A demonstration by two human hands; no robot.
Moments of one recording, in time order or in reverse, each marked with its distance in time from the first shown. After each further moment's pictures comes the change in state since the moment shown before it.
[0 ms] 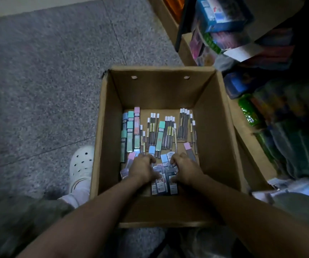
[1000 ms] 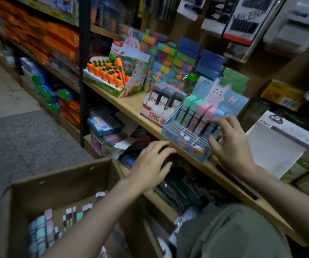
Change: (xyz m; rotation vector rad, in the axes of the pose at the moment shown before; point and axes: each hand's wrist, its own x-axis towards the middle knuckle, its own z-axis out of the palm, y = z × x) left_hand -0.118 0.287 -0.106 0.131 0.435 1.411; right_hand -0.319 0.039 -0.296 -0.289 1.482 0.057
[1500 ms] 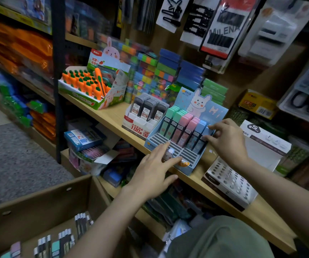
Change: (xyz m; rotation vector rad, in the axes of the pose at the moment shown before) left_hand 0.054 0.013 0.022 0.082 -0.146 0.071; right_hand 0.041 0.057 -0.008 -0.129 -0.013 0.304
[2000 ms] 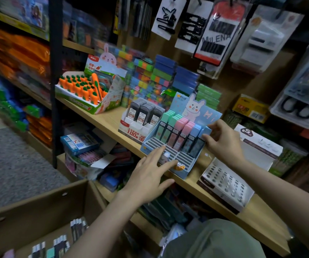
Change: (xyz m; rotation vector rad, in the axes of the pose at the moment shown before) left_hand -0.002 -0.001 0.000 0.037 -0.011 -0.002; right_hand 0.003 0.001 -0.007 0.188 -0.006 0.047
